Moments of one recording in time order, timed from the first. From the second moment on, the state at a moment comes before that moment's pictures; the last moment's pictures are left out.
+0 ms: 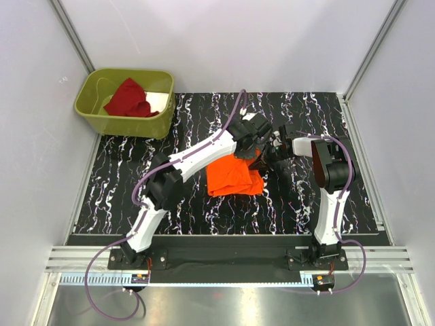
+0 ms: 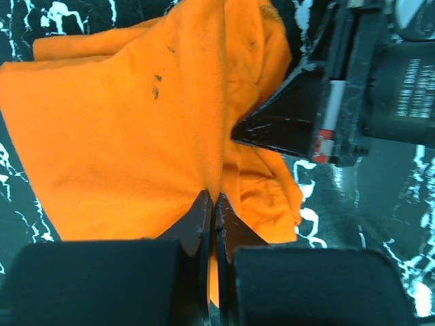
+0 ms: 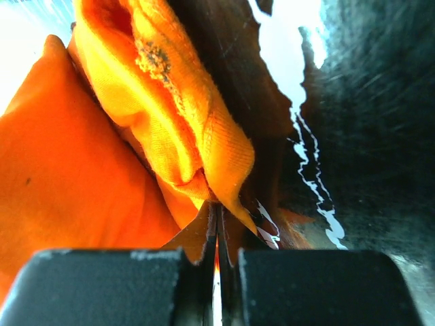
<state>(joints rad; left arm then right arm) -0.89 2.21 2.10 -1.00 -0.29 -0.68 0.17 2.09 1.20 -0.27 -0.76 0.74</state>
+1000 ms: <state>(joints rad) -0.90 2.35 2.18 -0.94 -0.20 -0.68 0.17 2.10 1.21 -0.28 -0.76 0.76</state>
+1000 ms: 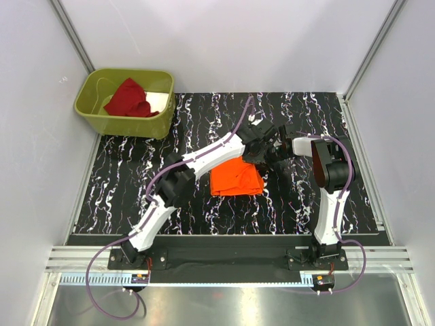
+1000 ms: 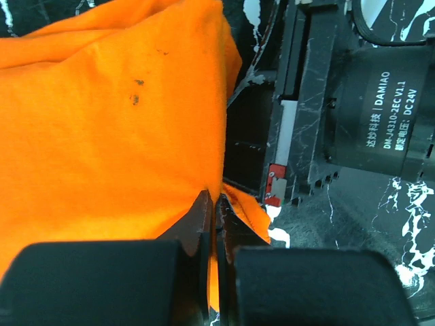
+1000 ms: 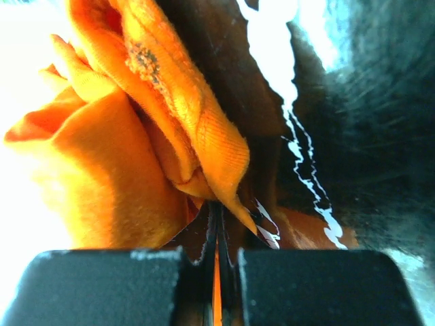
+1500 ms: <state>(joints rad) -0.83 2.17 1.83 -0.75 0.00 -0.61 0.12 2.05 1.29 -0.56 -0.63 0.66</state>
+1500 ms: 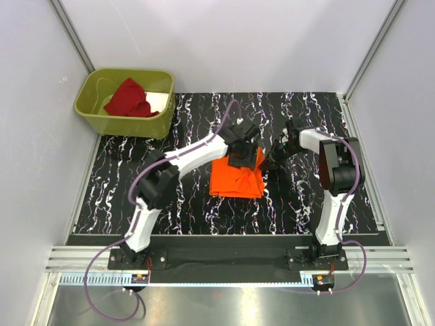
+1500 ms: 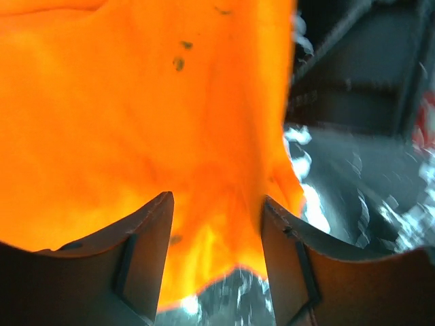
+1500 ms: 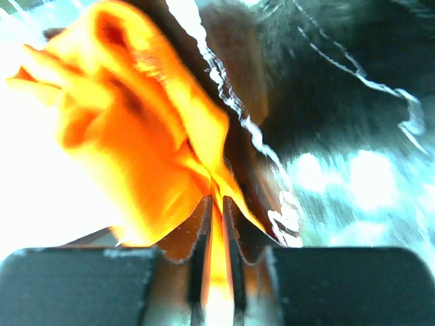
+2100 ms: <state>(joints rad) -0.59 1.66 1.29 -0.53 0.41 -0.51 0.13 1.68 1.08 -0.71 -0.65 0.49</state>
